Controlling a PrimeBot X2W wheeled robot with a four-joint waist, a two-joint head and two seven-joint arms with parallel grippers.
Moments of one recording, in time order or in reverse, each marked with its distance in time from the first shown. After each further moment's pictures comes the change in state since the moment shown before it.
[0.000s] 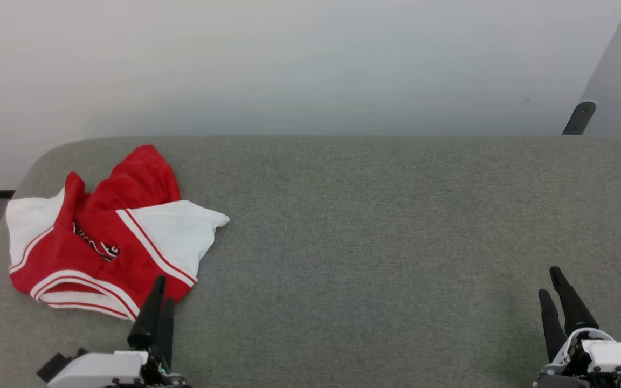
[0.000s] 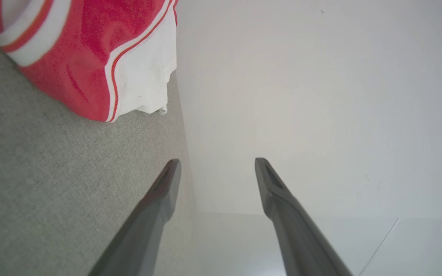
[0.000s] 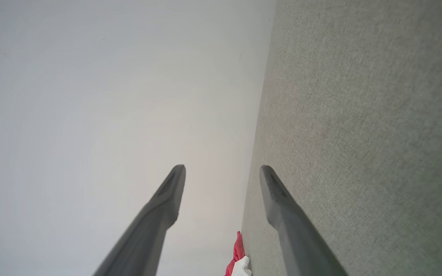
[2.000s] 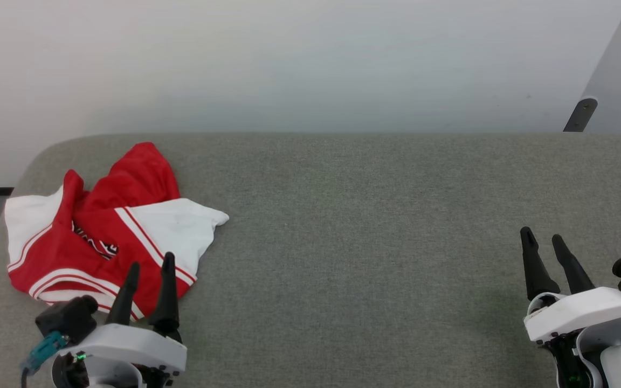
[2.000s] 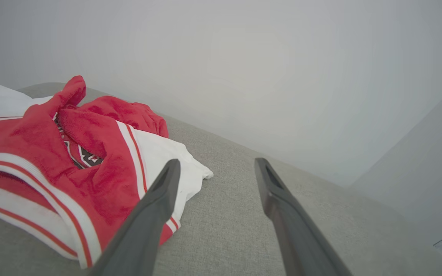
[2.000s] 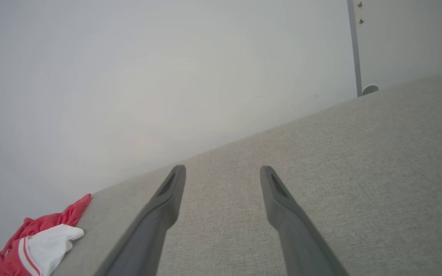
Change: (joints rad) left arm -0.047 0.088 -0.080 -0.037 1.030 0.031 -0.224; right arm -0.147 -0.086 0.126 0.063 -1.003 0.000 -0.208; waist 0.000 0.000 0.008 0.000
